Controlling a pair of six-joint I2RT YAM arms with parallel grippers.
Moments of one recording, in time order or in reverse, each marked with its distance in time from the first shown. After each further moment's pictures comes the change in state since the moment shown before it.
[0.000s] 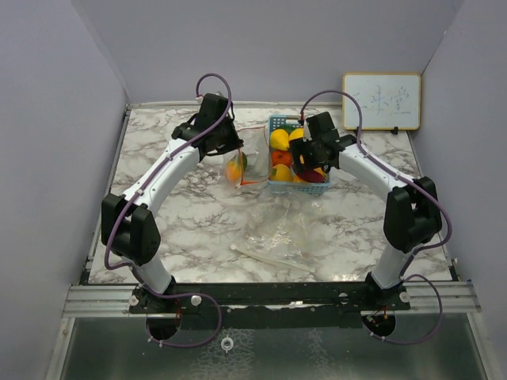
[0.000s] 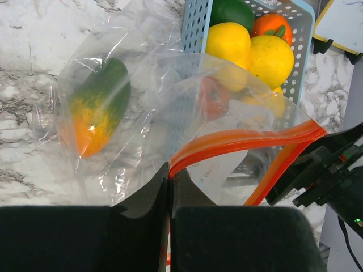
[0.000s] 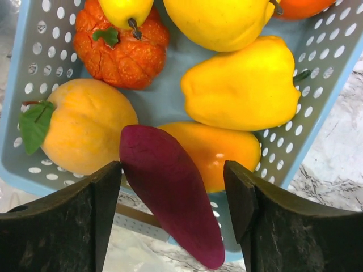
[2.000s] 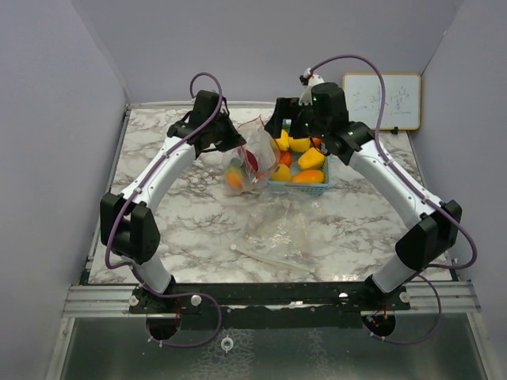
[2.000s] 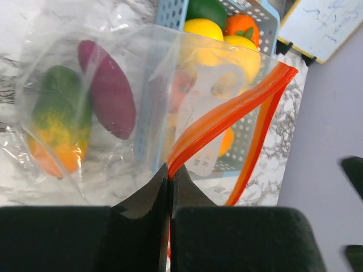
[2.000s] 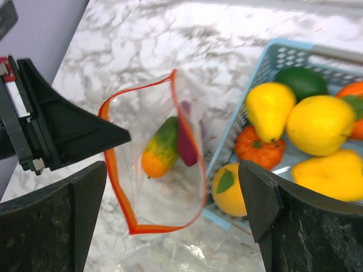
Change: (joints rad) left arm 0.035 0.005 0.011 0.031 0.139 -0.111; right arm 0.115 -0.110 0.229 0.116 -0.150 0.283
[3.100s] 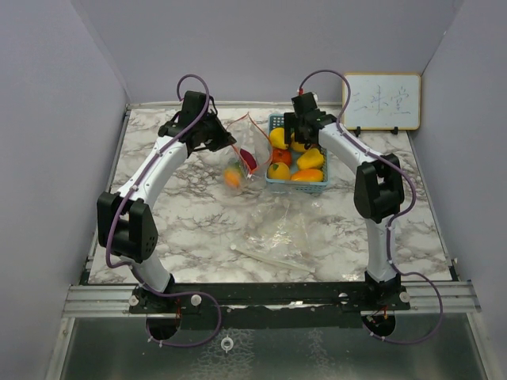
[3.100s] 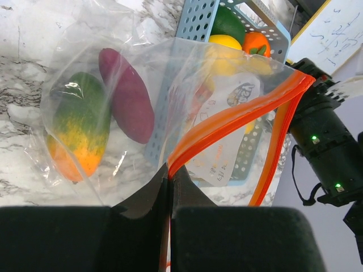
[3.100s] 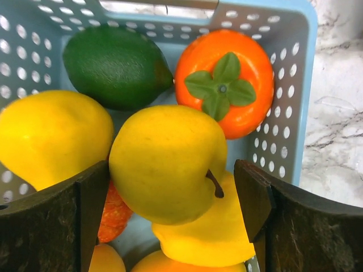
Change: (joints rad) left arm 0.093 -0.001 -0.042 0.013 0.041 -0.026; right arm -0.129 0.505 0.245 -0.106 0.421 -0.115
